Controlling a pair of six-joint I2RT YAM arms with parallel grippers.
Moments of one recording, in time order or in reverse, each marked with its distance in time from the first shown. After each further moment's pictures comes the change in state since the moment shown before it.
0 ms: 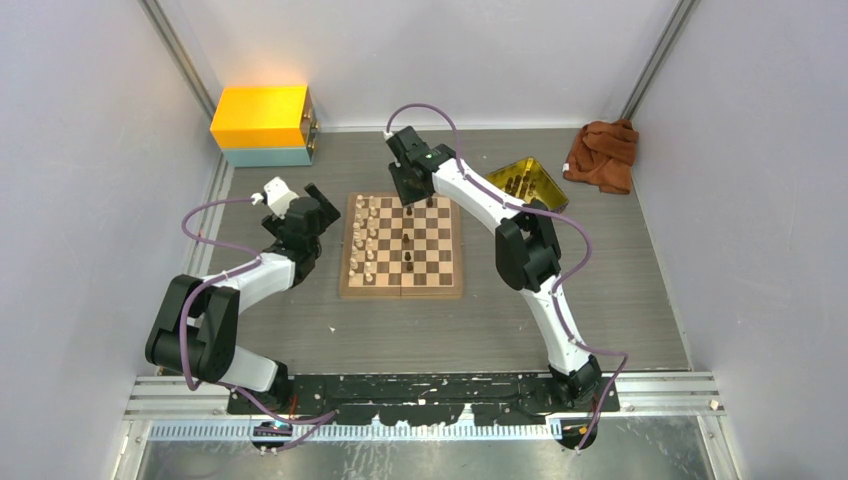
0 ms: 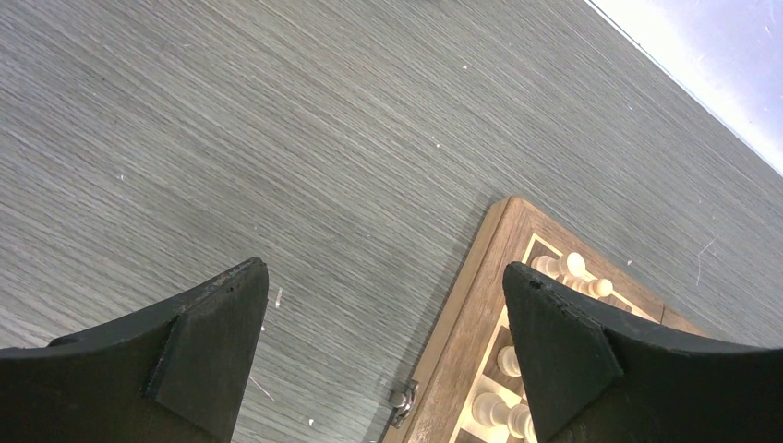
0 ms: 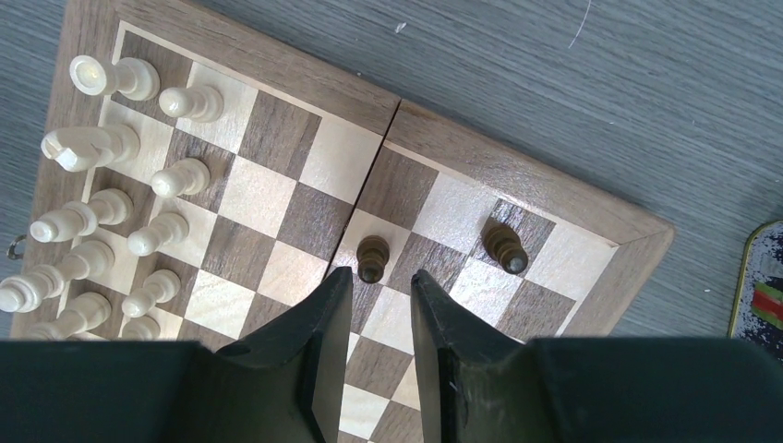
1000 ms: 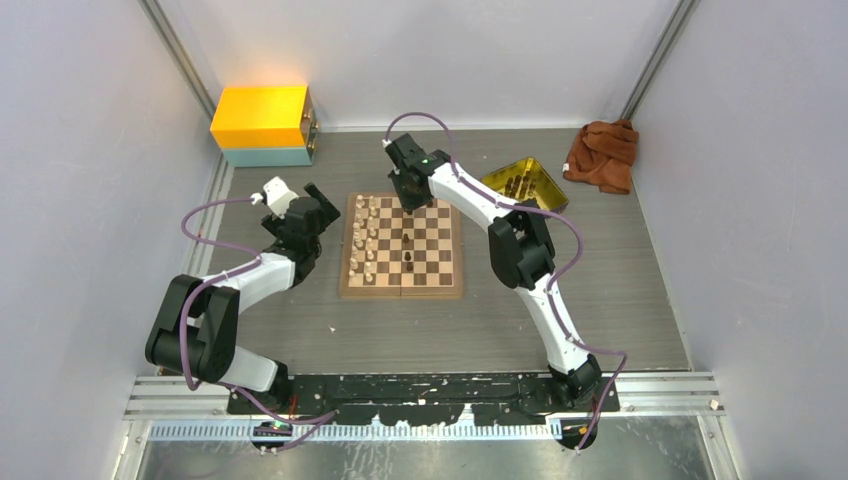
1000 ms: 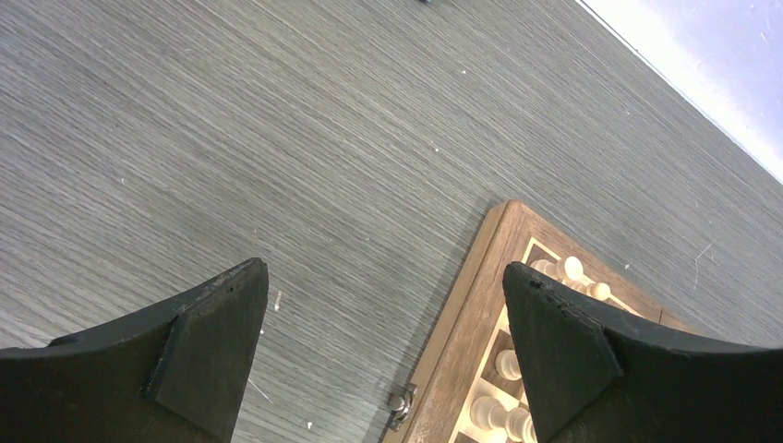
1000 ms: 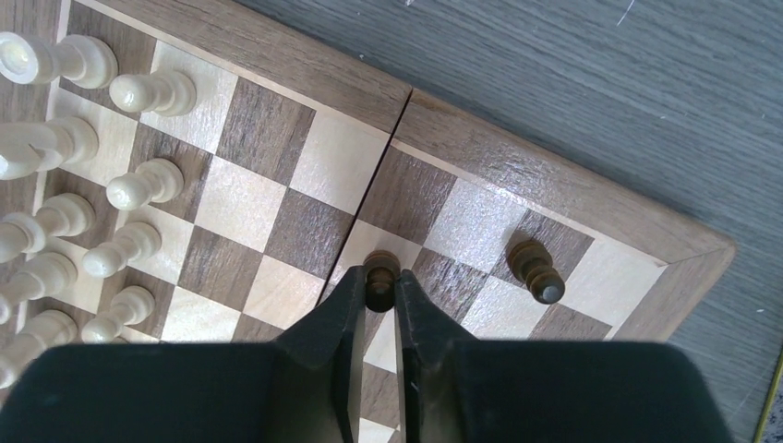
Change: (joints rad) left arm 0.000 0.000 0.000 0.008 -0.004 0.000; right arm 0.000 0.055 0.000 0.006 -0.021 0.004
